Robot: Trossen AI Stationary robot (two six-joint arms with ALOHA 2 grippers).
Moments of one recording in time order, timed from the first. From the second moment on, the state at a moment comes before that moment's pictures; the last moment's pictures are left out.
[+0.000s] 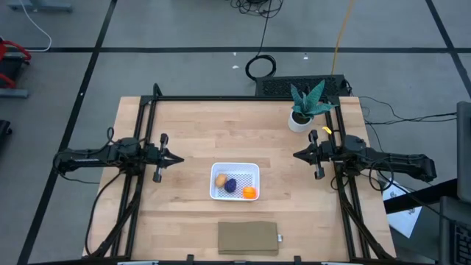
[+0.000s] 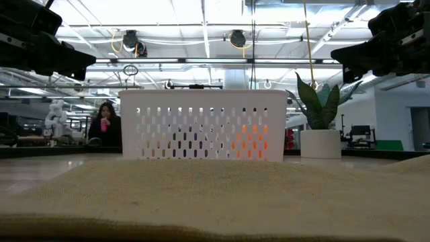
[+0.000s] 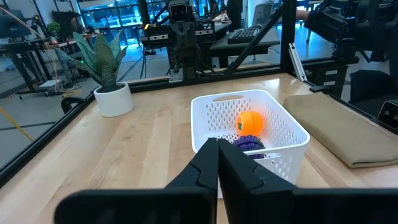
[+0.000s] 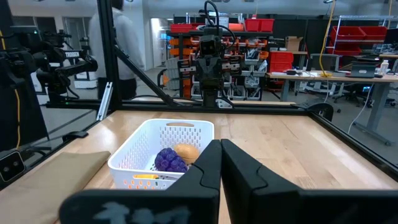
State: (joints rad) left arm 0.03 0.03 0.07 -0.12 0.13 0.13; right arm -0.17 0.16 0.02 0.19 -0.24 0.00
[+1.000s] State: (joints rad) left arm 0.03 0.03 0.07 -0.12 0.13 0.13; right arm -0.17 0.16 0.02 0.19 -0.24 0.00
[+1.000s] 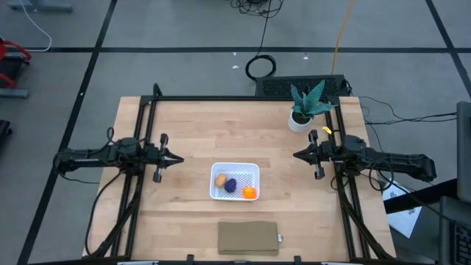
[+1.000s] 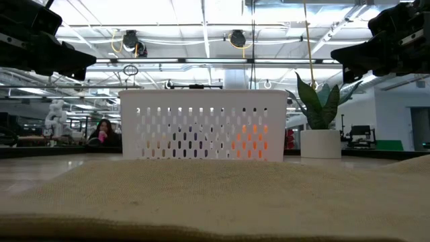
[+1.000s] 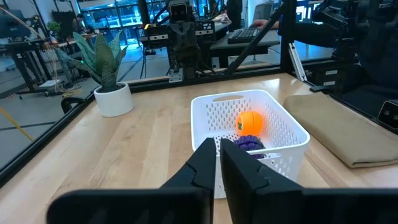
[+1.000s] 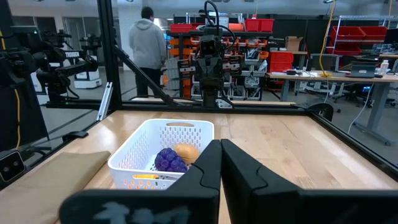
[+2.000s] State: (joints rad) left arm 0.03 0.03 0.07 -0.12 0.13 0.13; right arm -0.17 0.16 0.02 0.19 -0.24 0.00
